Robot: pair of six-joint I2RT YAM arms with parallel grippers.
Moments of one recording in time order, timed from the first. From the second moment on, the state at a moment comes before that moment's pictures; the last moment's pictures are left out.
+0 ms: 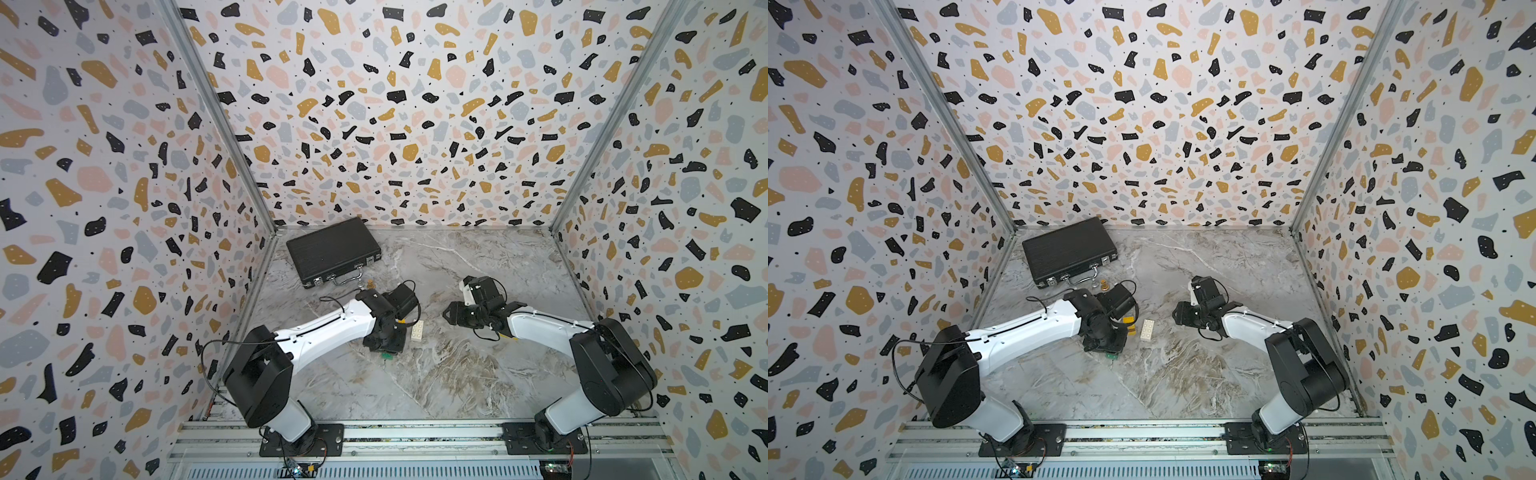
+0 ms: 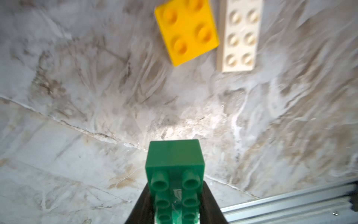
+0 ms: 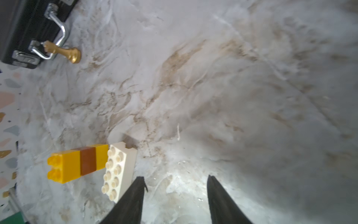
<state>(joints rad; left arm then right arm) -0.80 1.56 1.21 -1.04 0.02 -0.60 0.50 1.58 0.79 -0.10 -0.28 0.56</state>
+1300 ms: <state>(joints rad) -0.65 1.85 1.47 -1.05 0.15 -0.61 0.63 1.91 0.99 0.12 -0.77 0.61</state>
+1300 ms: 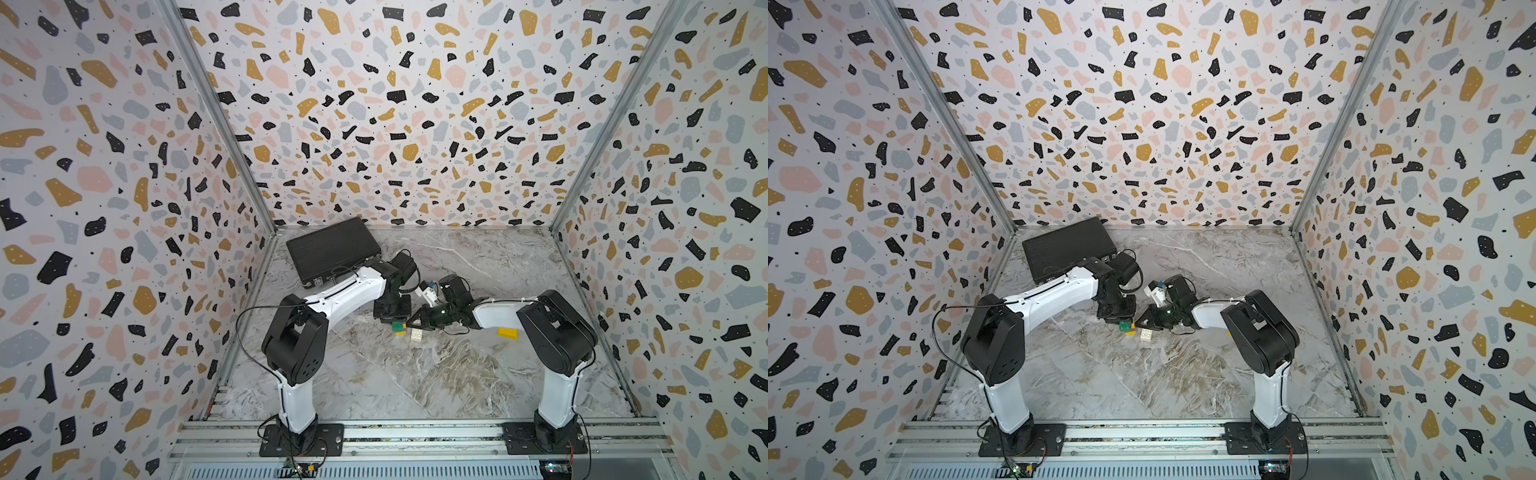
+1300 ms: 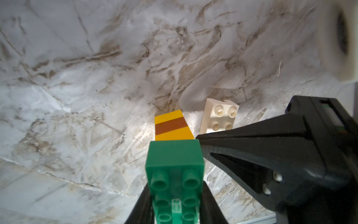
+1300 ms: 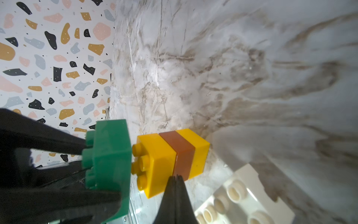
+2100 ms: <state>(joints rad) -0.63 1.94 1.56 -1.12 0.15 -0.49 0.66 1.91 0.99 0.10 -0.80 0.60</state>
